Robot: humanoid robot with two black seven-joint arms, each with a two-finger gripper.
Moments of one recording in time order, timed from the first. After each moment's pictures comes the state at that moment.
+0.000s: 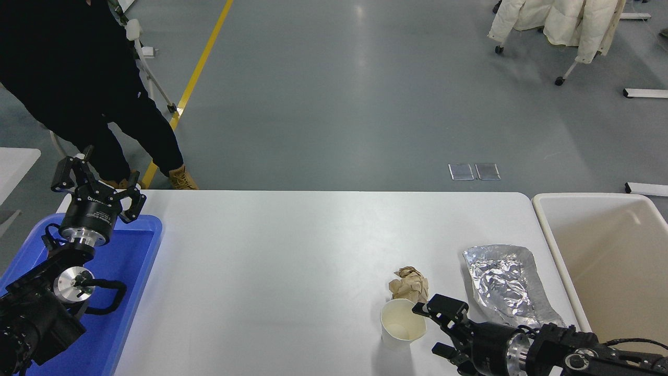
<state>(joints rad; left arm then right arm) -0.65 0.37 -0.67 -0.24 -0.07 -0.64 -0.64 0.53 -0.72 0.13 1.67 -0.54 -0.20 0.00</state>
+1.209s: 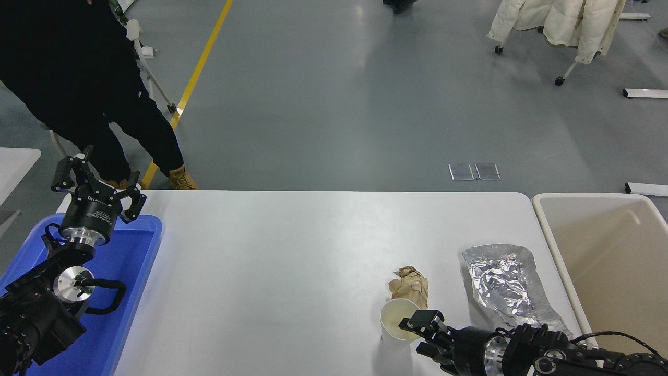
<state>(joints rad) -0.65 0.37 -0.67 -0.24 -0.07 -0.64 -0.64 0.54 -0.63 0.11 1.57 -0.65 -0.21 -0.08</state>
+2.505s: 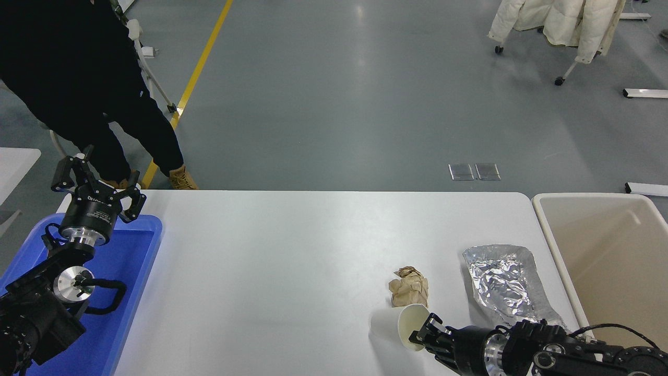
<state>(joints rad) -0.65 0.37 -0.67 -0.24 -0.07 -0.64 -0.64 0.57 -0.64 0.09 1.58 -0.64 -0.20 -0.15</state>
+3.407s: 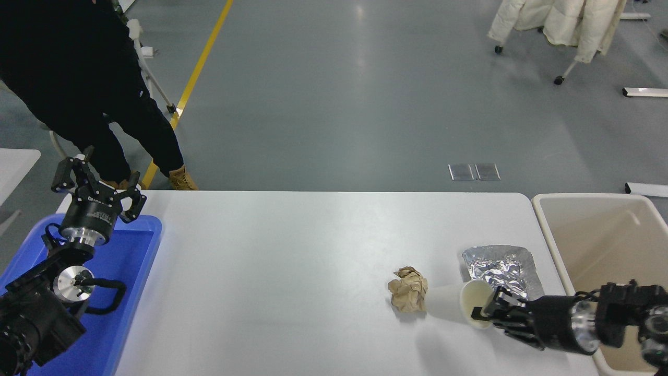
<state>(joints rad) -0.65 0.37 -0.67 -0.24 -0.07 -0.64 -0.64 0.70 -1.17 0.24 1.73 -0.60 0.23 -0.15</state>
